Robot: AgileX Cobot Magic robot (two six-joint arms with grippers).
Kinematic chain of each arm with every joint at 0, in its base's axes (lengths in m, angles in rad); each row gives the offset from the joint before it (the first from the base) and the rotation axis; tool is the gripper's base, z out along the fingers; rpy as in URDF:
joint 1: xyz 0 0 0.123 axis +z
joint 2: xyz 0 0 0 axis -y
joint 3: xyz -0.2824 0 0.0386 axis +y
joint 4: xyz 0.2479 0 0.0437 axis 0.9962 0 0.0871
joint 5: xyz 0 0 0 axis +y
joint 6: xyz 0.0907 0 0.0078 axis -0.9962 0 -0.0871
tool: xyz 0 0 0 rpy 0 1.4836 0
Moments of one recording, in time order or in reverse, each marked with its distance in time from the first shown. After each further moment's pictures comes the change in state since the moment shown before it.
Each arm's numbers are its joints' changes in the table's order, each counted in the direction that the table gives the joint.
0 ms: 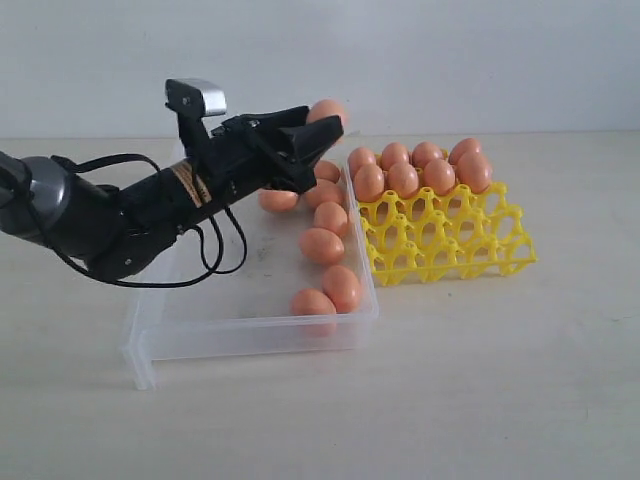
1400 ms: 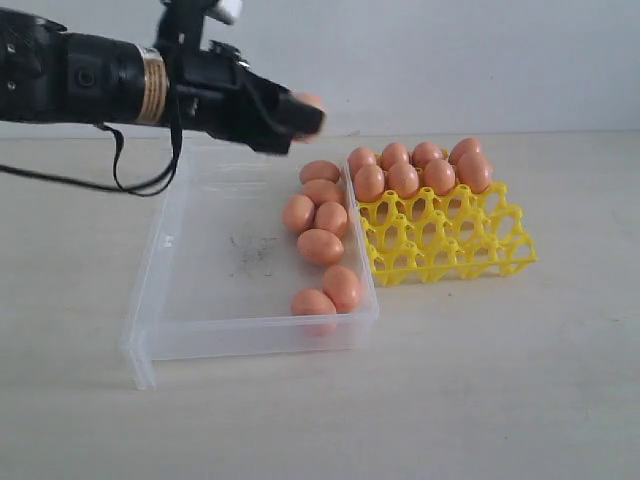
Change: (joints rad) left arm 0.020 0.374 -0.118 0.974 0.676 0.776; right arm 0.000 0.000 0.000 0.000 0.000 0.000
